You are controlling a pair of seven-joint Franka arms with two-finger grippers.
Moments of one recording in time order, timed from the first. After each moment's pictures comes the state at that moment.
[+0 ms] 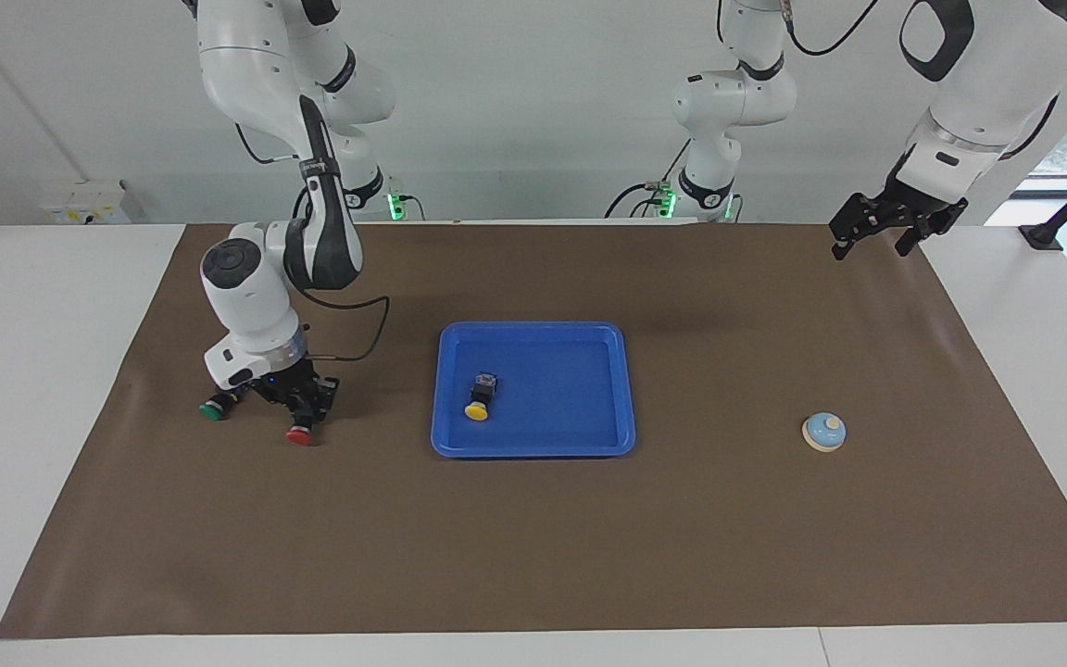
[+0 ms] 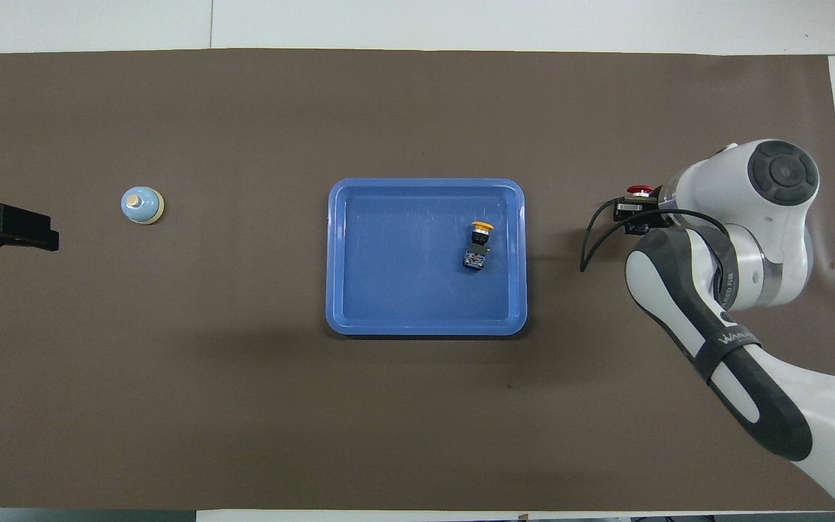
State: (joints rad) left arm -0.01 -0.07 -0.02 -1.69 -0.01 1.60 -0.02; right arm 0.15 0.25 -0.01 -1.92 -0.02 2.22 0.33
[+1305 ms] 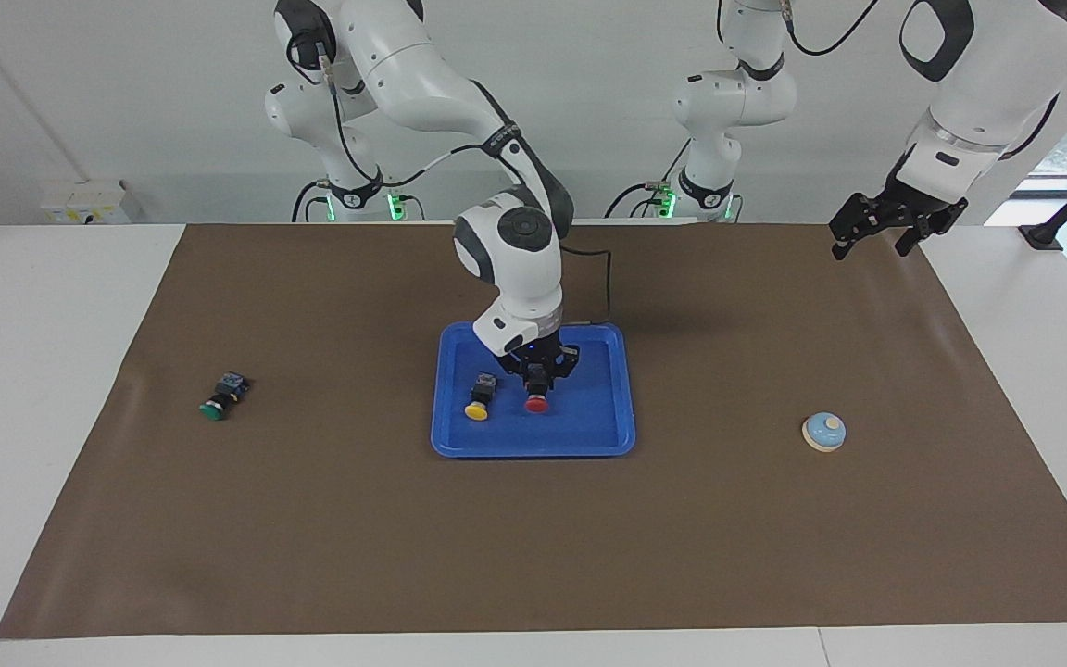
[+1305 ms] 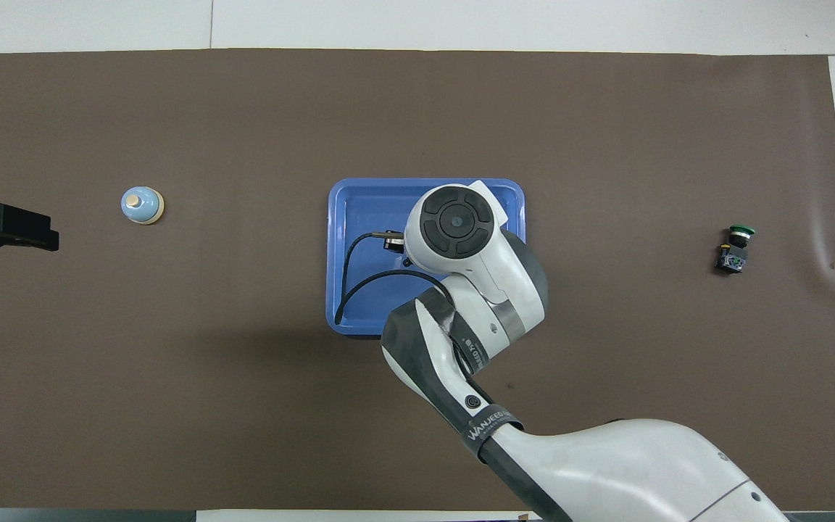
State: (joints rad) left arm -0.01 -0.07 -0.02 -1.69 -0.01 1.60 -0.02; right arm 0.60 0.49 -0.01 -1.74 0.02 2.34 0.75
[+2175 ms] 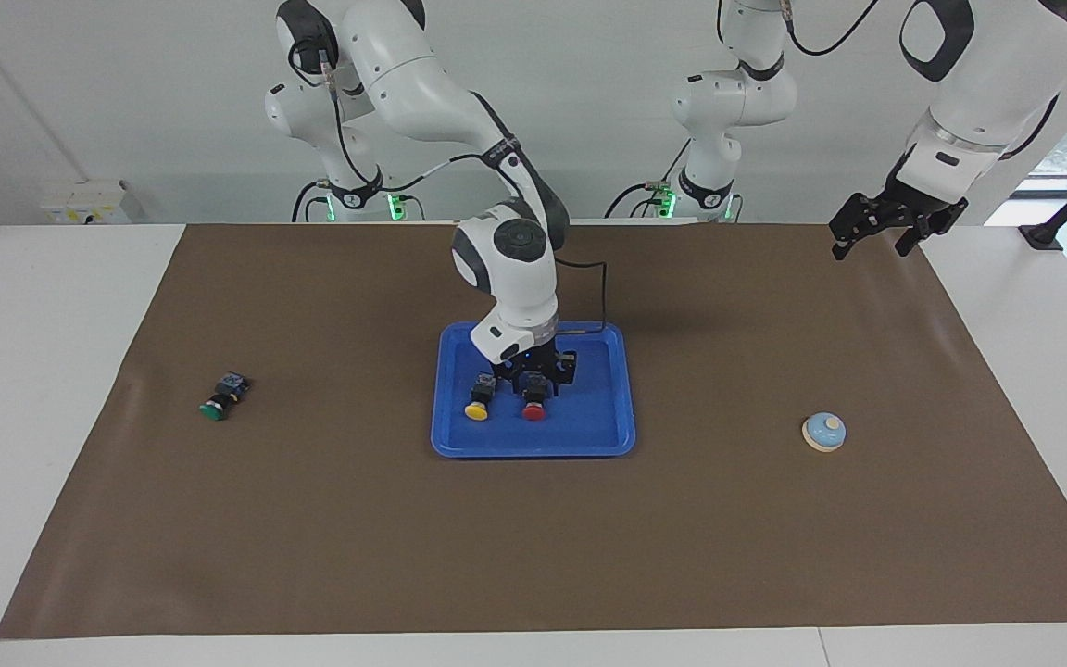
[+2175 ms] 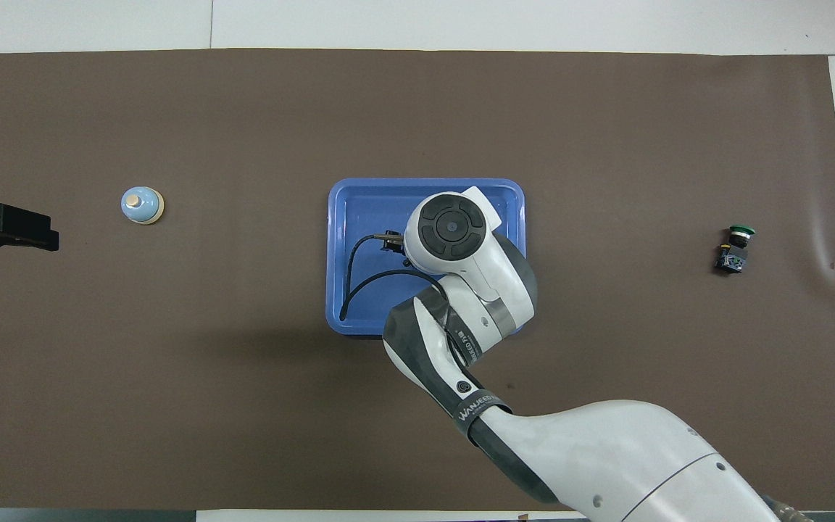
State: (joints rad) left arm -0.01 -0.07 -0.02 -1.69 -0.01 1.60 -0.02; right arm 0.59 0.48 -0.02 -1.71 0.02 2.28 0.76
